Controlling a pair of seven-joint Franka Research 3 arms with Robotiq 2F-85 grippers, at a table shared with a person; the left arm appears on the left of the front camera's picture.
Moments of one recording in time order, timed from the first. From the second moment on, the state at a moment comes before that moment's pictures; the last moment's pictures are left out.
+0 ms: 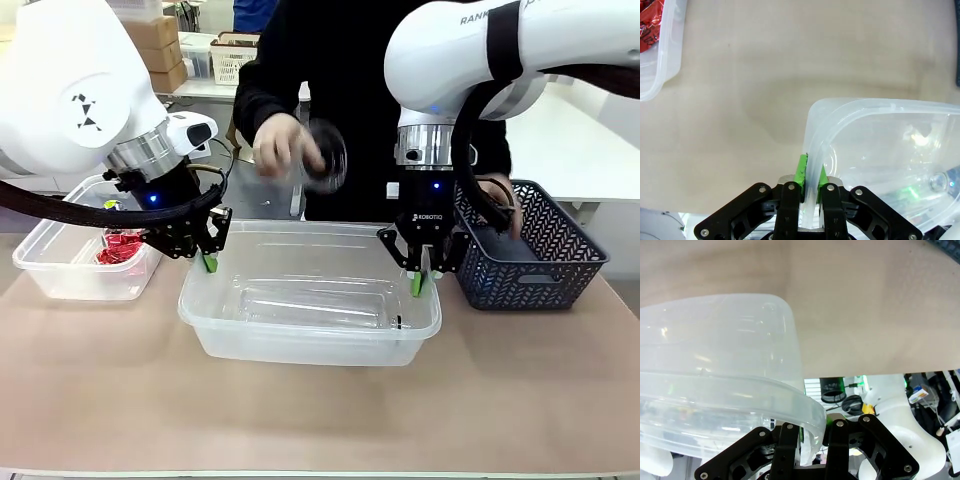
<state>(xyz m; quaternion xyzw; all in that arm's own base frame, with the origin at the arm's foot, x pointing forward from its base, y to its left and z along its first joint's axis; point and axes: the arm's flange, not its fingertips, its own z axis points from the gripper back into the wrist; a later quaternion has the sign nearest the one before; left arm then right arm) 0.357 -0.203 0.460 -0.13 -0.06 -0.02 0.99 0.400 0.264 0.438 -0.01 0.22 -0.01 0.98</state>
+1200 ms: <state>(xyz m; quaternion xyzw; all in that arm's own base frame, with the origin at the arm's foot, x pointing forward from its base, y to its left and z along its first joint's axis) 0.357 -0.203 0.460 -0.13 -0.06 -0.02 0.99 0.400 0.264 0.438 -0.01 0.22 -0.01 0.98</state>
